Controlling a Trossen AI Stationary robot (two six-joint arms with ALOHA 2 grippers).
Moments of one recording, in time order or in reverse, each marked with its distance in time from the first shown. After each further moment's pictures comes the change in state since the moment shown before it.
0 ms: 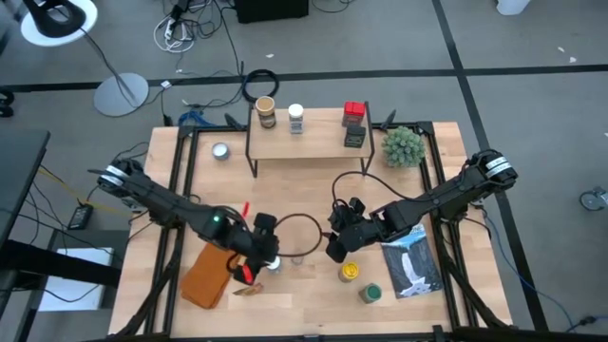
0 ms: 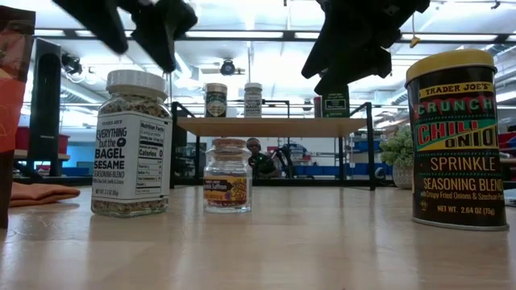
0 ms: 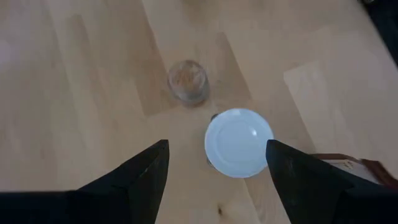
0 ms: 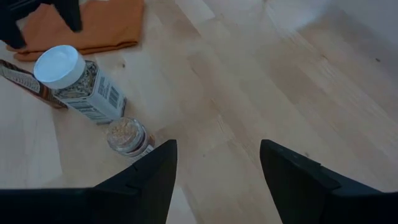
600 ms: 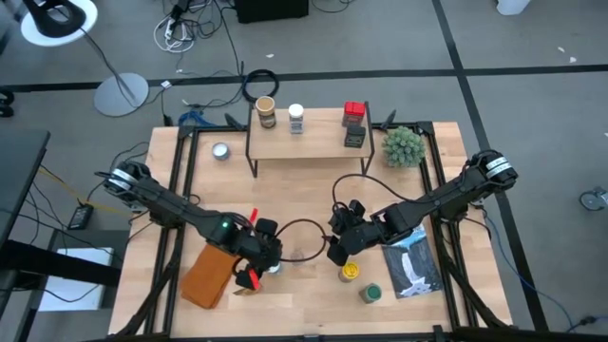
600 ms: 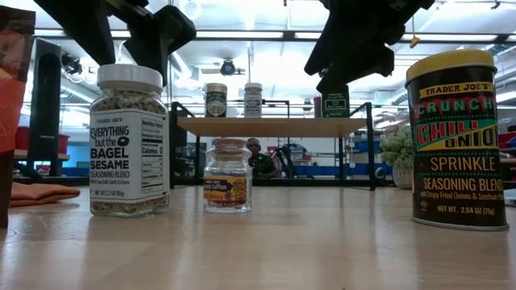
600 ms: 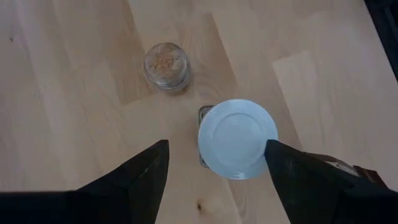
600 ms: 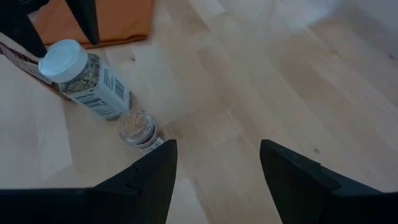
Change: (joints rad) left arm -0.006 0.070 0.033 -0.037 0.054 -0.063; right arm 0.014 0.000 0.000 0.002 -0.013 0.000
